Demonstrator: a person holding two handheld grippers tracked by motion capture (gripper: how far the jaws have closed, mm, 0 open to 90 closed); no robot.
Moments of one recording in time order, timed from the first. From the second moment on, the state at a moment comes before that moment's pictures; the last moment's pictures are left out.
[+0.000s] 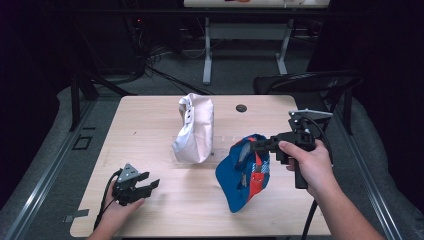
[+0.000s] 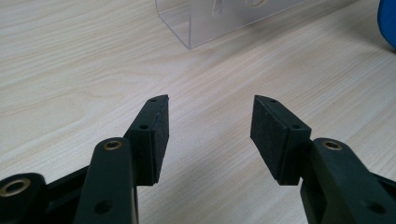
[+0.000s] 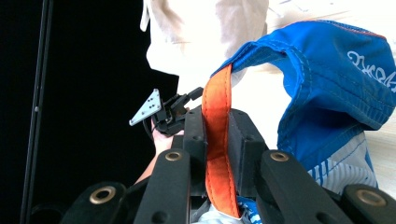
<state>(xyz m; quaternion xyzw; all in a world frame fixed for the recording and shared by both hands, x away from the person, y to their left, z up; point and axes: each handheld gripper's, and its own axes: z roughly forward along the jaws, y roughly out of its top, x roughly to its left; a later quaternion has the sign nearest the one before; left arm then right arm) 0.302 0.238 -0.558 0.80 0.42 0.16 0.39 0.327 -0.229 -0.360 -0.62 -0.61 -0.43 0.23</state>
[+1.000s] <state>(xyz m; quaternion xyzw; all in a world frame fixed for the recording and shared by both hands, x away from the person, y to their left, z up) 0.302 0.241 -0.556 0.80 0.42 0.17 0.39 0.355 -0.250 -0.310 -0.66 -0.57 -0.43 0.20</state>
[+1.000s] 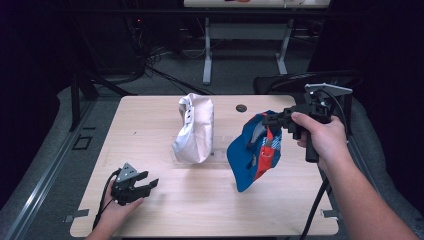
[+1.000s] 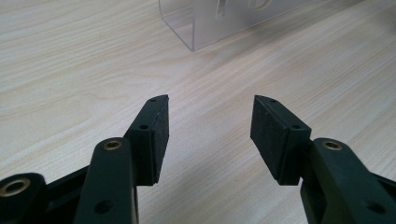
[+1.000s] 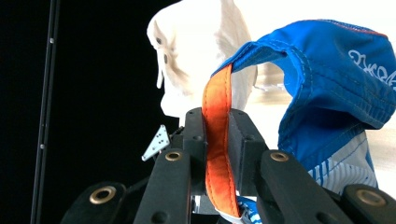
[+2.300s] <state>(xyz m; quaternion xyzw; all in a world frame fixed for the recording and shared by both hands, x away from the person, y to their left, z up) 0.304 0.245 -0.554 0.80 0.42 0.16 0.39 0.434 -0.240 -0.288 -0.72 -0.53 -0.43 0.16</state>
